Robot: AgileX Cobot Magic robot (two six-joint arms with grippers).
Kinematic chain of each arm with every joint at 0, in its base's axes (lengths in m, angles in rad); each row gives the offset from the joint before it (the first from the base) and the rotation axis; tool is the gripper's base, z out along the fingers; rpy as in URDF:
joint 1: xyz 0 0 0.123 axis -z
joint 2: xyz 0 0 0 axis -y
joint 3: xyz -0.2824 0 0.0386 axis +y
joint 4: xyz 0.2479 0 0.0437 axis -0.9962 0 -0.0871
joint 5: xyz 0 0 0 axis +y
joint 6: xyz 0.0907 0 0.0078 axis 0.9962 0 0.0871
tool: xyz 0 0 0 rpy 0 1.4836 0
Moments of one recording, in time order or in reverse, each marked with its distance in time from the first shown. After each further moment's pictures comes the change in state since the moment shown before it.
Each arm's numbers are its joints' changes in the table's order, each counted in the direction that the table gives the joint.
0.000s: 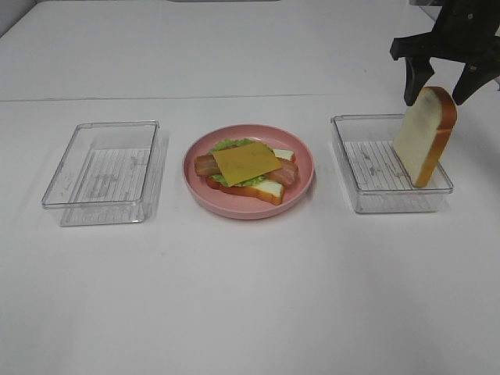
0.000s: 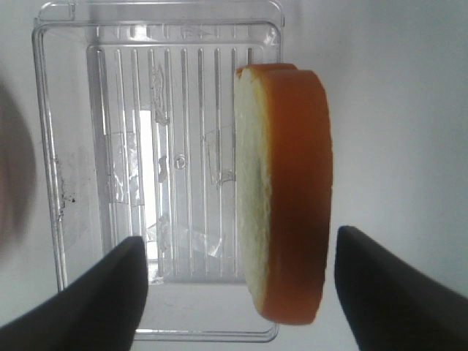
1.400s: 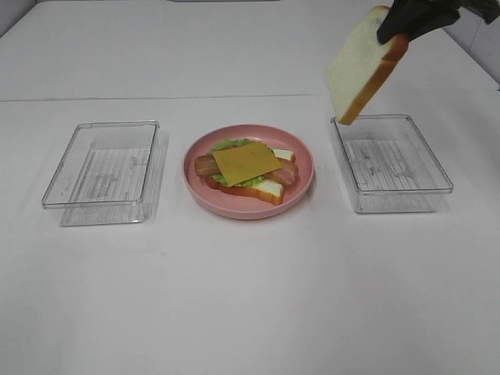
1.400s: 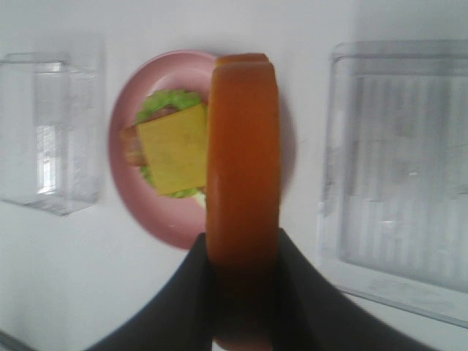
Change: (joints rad) left arm 0.000 0.000 0.000 0.000 0.000 0.000; right arm -0.001 0.193 0.077 -0.512 0.000 -0.128
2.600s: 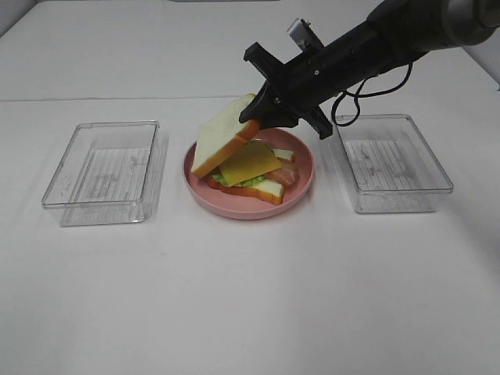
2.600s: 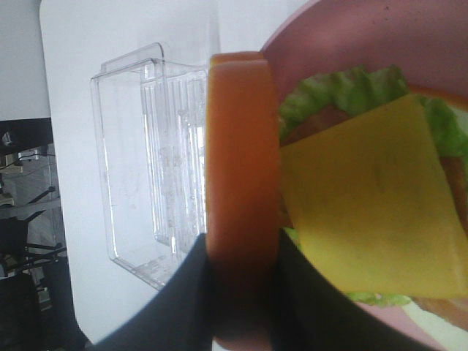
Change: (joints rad) left arm 0.000 0.000 0.000 0.000 0.000 0.000; right arm -0.234 -0.243 0.243 -0.482 -0.471 -0.122
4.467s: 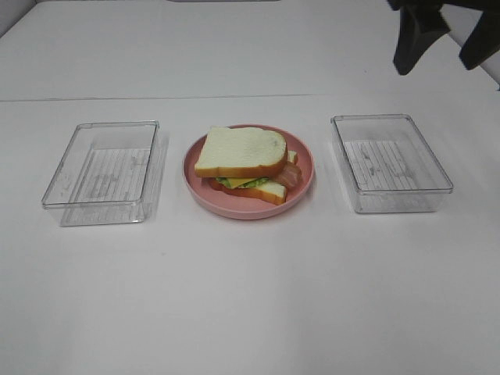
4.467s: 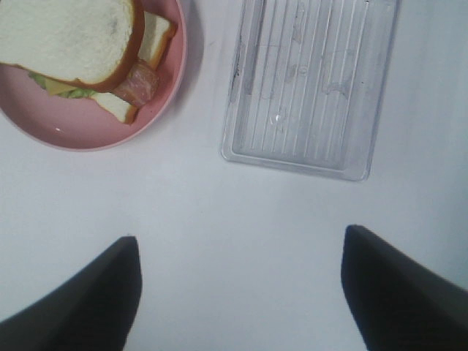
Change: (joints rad) left arm 0.000 0.000 0.000 0.000 0.000 0.000; right arm 0.001 0.645 0.094 0.996 0.461 0.329
